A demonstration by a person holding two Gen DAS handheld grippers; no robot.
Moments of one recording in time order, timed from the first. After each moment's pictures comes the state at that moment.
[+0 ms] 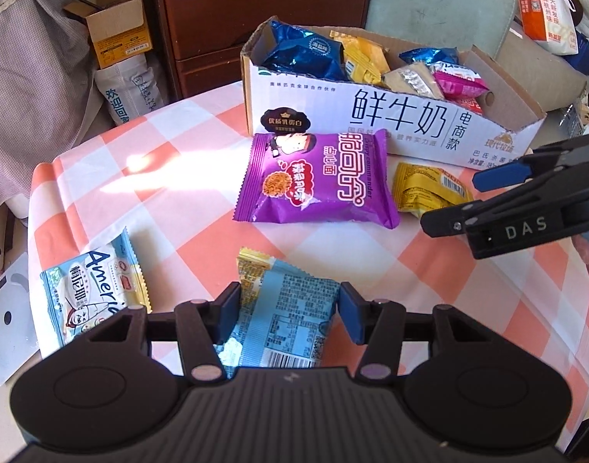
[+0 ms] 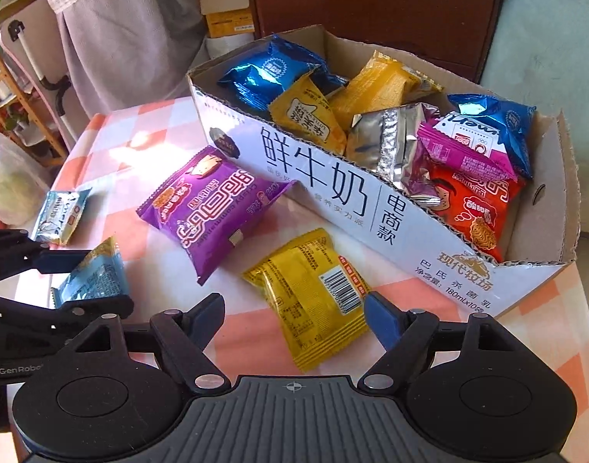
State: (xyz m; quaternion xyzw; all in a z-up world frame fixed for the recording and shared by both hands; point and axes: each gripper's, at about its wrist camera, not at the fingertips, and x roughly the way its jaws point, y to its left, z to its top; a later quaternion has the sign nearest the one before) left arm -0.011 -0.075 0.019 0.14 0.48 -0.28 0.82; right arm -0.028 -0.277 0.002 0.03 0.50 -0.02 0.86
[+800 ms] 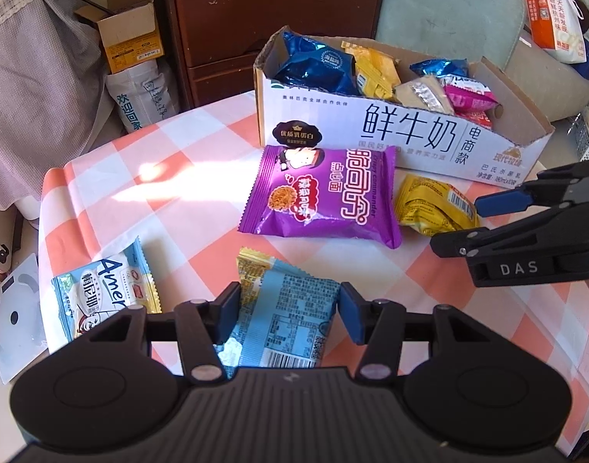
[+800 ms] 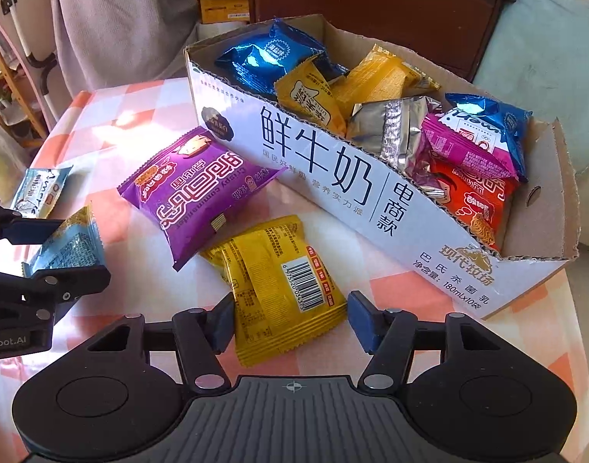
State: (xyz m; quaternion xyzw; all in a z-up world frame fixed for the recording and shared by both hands) left arm -0.008 -0.075 0.025 0.13 0.47 -0.27 0.83; right arm -0.037 -0.265 0.001 0.01 0.50 -0.03 0.87
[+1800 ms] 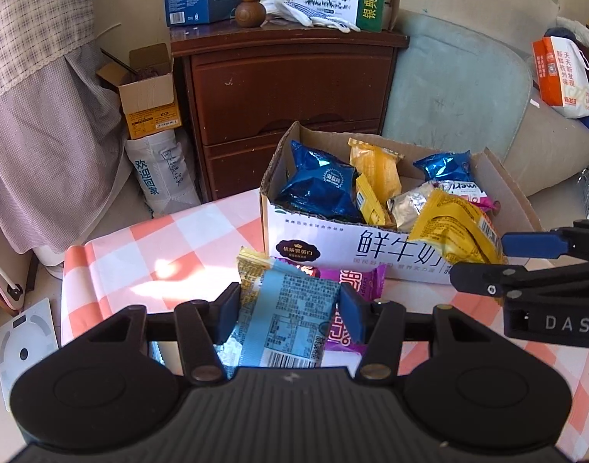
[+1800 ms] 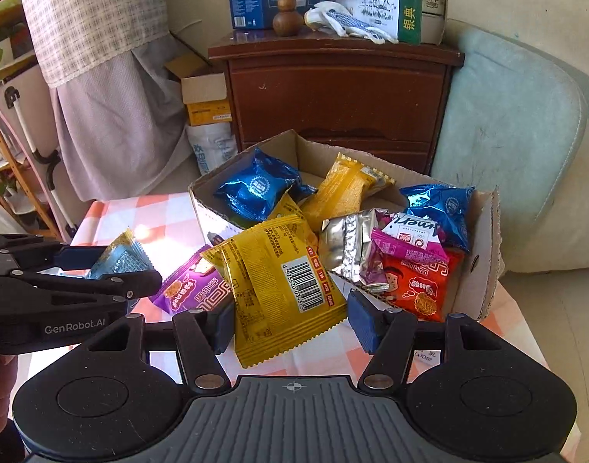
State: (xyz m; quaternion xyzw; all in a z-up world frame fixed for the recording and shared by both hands) left arm 0.006 -0.098 0.081 0.10 0.39 -0.25 0.88; right arm -0.056 -0.272 0.074 0.05 0.39 -0.06 0.92
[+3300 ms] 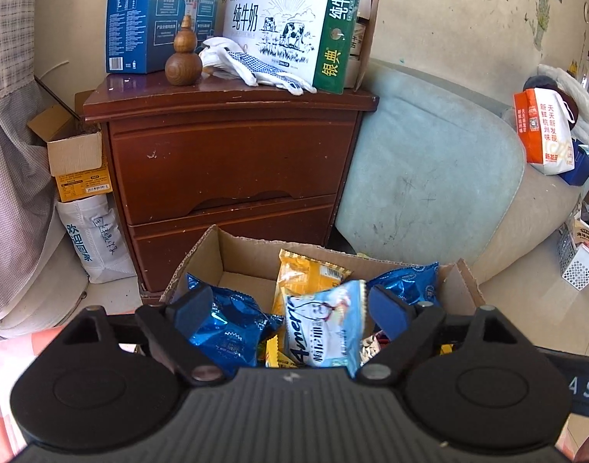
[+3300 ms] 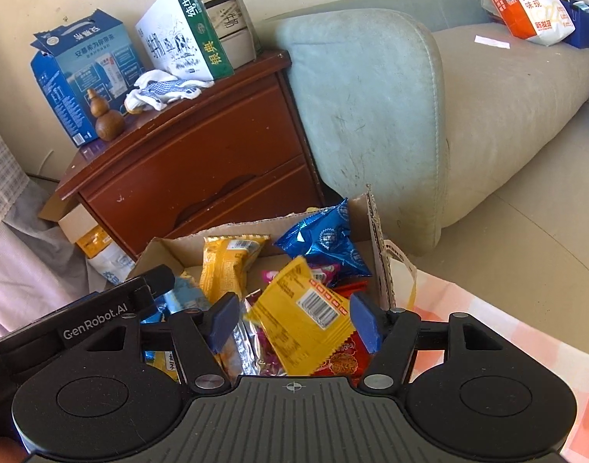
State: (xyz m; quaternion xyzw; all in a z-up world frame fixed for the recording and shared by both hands) left arm 0.078 -0.204 0.094 0.04 0.34 -0.30 0.89; right arm -0.036 -0.367 0.077 0.25 0.32 -0.24 0.88
